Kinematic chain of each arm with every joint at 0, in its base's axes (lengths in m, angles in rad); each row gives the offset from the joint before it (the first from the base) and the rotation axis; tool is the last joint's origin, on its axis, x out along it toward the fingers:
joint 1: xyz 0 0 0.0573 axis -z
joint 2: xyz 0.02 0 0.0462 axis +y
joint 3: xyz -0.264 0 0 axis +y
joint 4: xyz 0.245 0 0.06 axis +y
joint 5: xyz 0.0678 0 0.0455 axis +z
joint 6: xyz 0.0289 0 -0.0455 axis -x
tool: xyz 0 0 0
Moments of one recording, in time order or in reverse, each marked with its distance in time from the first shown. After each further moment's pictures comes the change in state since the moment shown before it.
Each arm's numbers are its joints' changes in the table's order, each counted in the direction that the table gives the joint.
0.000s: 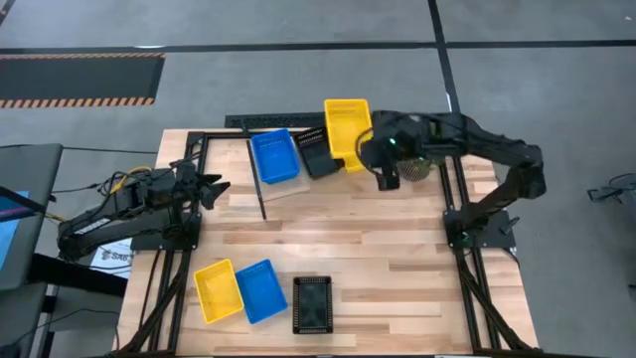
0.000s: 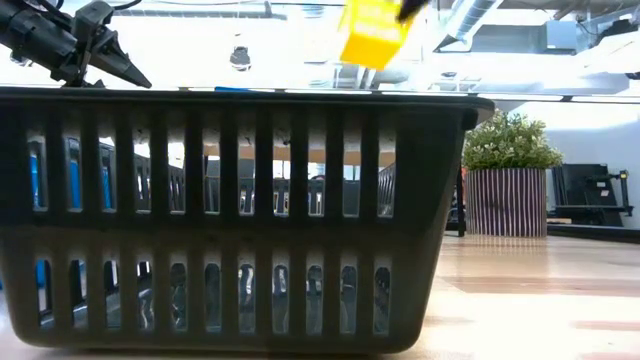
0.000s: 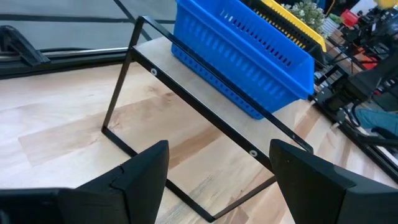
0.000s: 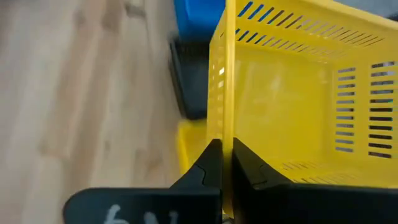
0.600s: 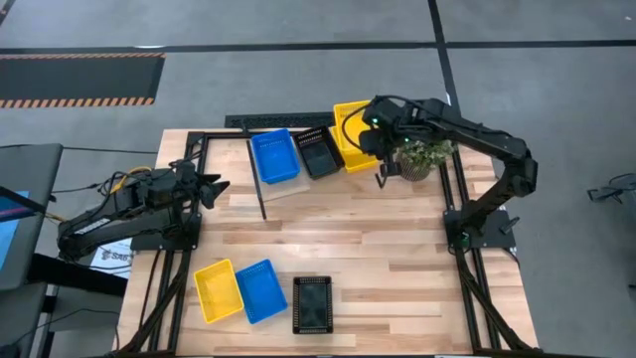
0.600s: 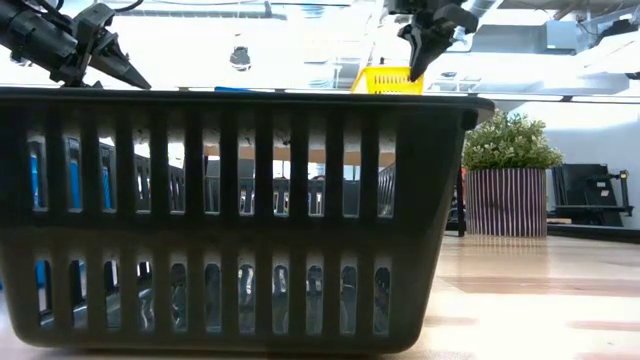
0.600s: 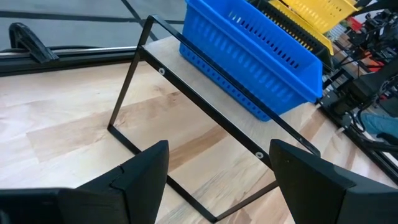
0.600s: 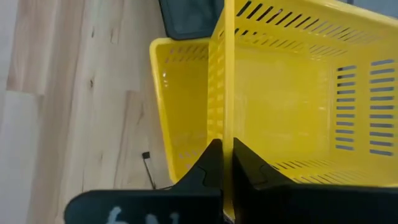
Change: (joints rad) left arm 0.000 0.000 0.000 0.011 0.019 0.020; right arm 0.237 0.053 0.117 0.037 0.129 0.171
